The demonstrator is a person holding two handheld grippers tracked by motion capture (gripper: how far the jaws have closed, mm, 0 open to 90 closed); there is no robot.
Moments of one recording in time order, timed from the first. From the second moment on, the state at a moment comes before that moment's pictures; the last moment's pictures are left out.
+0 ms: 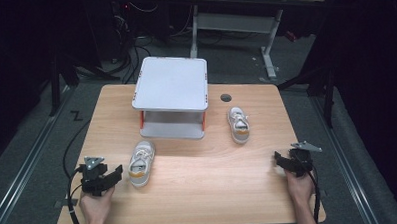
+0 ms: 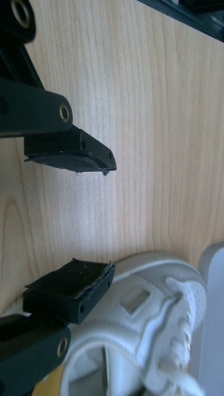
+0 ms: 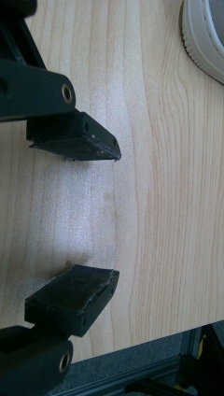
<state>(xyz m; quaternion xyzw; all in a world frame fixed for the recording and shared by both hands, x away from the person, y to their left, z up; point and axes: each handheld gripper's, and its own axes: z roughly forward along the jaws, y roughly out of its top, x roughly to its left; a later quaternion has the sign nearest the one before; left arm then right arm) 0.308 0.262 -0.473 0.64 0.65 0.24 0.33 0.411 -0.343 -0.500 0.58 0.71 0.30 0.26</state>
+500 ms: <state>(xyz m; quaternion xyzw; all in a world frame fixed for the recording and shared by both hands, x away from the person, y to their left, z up) 0.305 0.232 -0.444 0.67 0.61 0.24 0.35 0.411 -0.343 -0.500 0.58 0.71 0.30 0.26</state>
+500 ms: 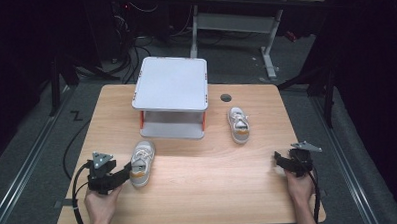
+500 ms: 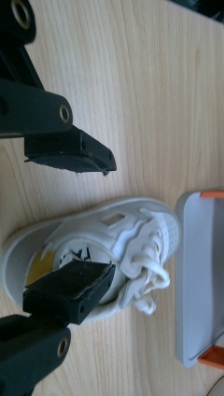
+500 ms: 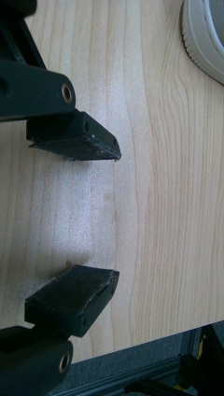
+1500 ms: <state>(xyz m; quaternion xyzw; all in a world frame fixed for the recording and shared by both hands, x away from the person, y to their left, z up) 0.333 0.219 -0.459 0.71 0.59 0.23 0.30 0.411 -0.343 -0.500 0.58 0.71 0.30 0.26</state>
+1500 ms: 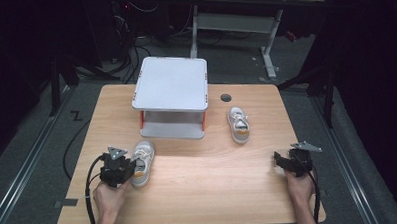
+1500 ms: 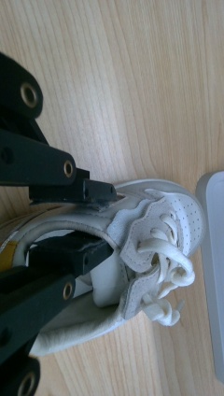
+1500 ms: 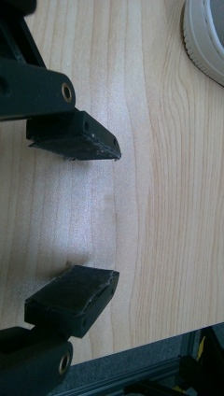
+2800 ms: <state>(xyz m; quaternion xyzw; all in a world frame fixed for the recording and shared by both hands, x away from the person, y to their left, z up) 0.357 0.118 -0.438 0.77 0.51 0.20 0.32 0.410 -0.343 -0.500 0.58 0.71 0.30 0.26</state>
